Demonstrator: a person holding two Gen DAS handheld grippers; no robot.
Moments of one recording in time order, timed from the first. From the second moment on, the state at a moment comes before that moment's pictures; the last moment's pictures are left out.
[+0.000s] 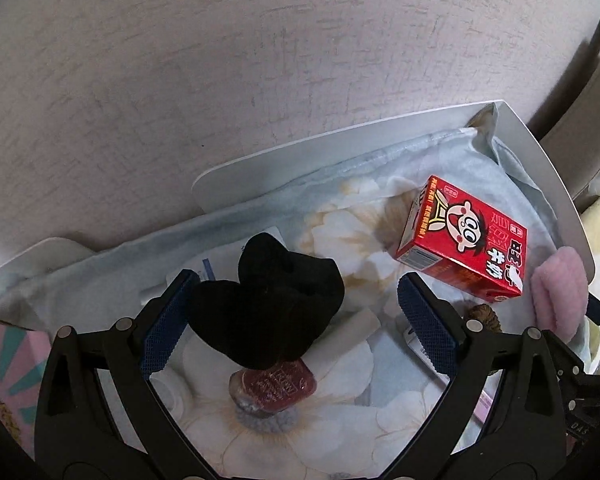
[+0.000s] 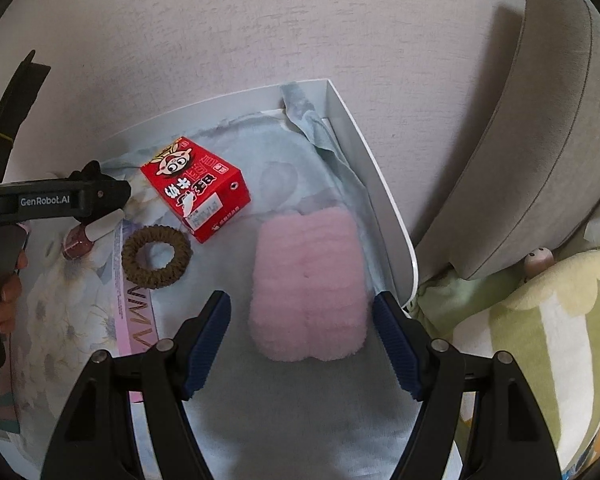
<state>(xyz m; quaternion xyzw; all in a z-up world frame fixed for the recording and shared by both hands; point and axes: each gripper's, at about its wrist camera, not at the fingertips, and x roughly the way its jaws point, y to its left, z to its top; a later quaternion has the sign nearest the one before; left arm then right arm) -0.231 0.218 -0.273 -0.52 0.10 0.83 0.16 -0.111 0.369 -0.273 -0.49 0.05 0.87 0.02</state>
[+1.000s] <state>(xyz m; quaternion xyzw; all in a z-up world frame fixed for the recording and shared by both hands) -0.187 0.204 -0.214 -0.47 0.08 0.86 0.18 -0.100 0.372 -0.232 -0.45 0.06 0.89 0.01</state>
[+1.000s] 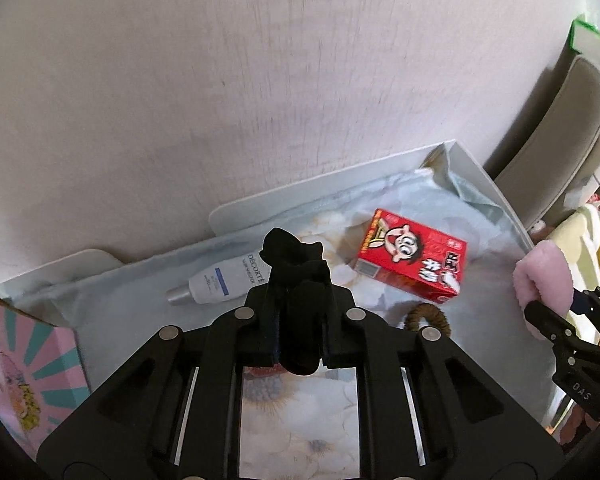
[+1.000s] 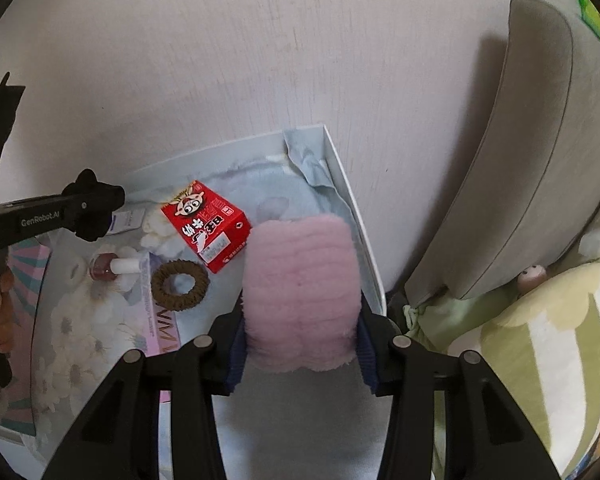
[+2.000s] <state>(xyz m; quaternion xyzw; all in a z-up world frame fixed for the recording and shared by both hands) -0.165 0.174 -0.143 -0.44 0.05 0.87 0.20 -0.092 0.387 -0.154 -0.41 0.05 0.91 -0.01</state>
